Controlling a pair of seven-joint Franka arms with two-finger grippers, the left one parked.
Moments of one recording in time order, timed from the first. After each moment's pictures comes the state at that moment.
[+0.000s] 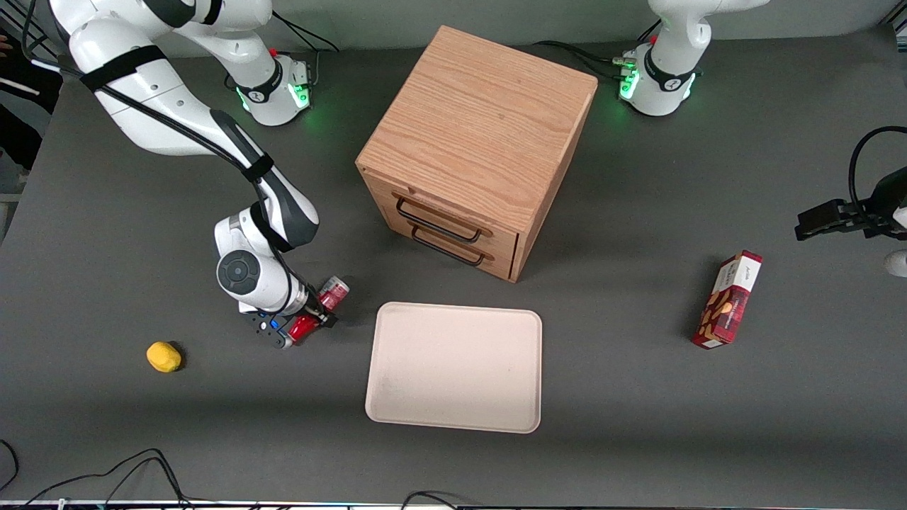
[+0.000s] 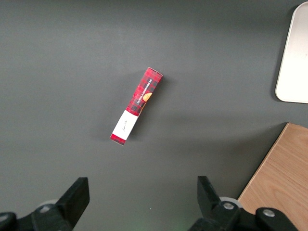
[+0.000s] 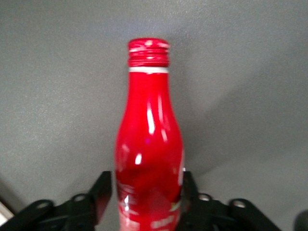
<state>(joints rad) 0.00 0.63 0.30 -1.85 -0.20 2.40 1.11</state>
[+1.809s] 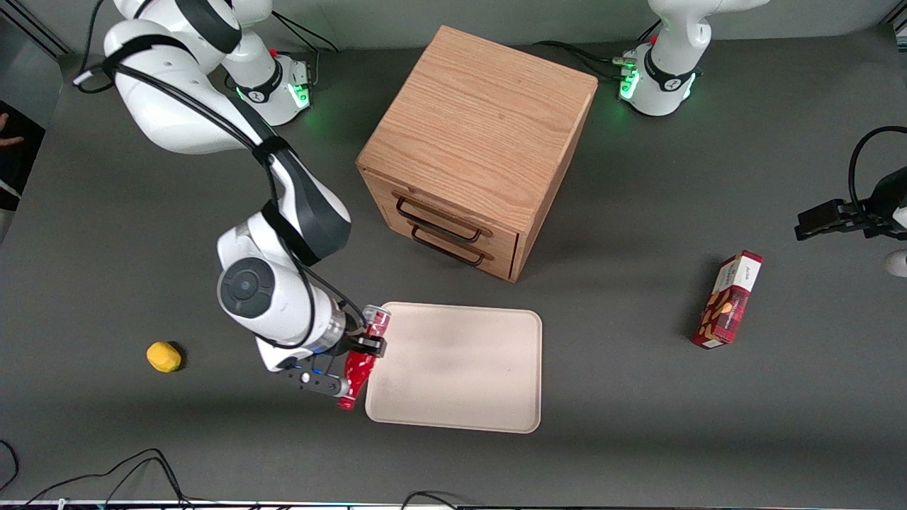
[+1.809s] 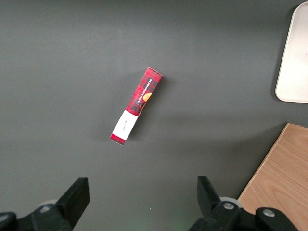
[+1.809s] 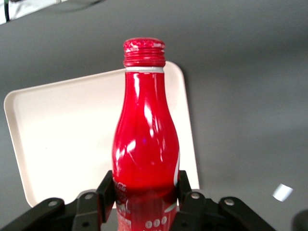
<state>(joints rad) 0.17 0.88 0.41 -1.04 -0.22 1.99 0.75</state>
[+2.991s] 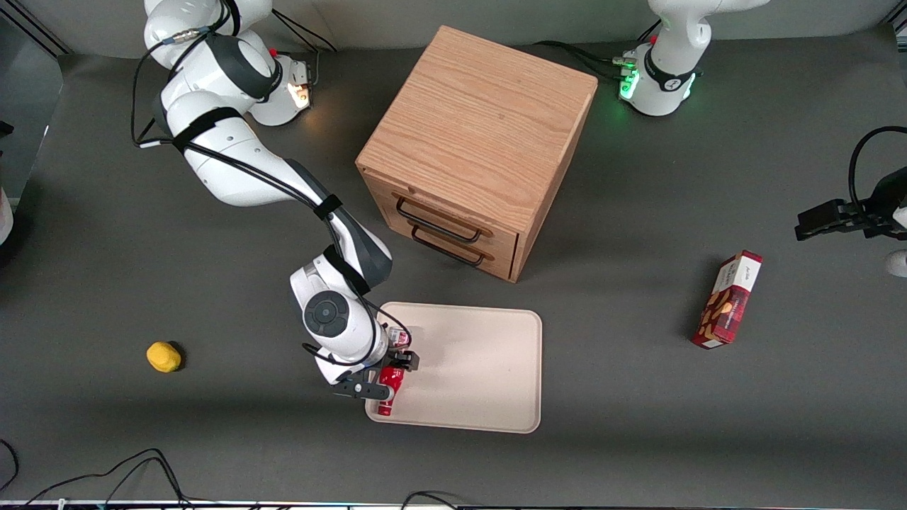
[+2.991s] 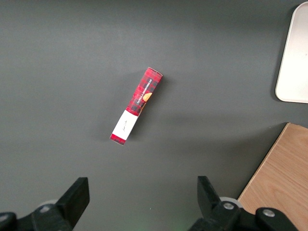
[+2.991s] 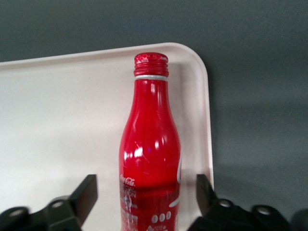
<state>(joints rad) 0.22 1.11 0.39 -1.02 -0.38 2.21 0.76</state>
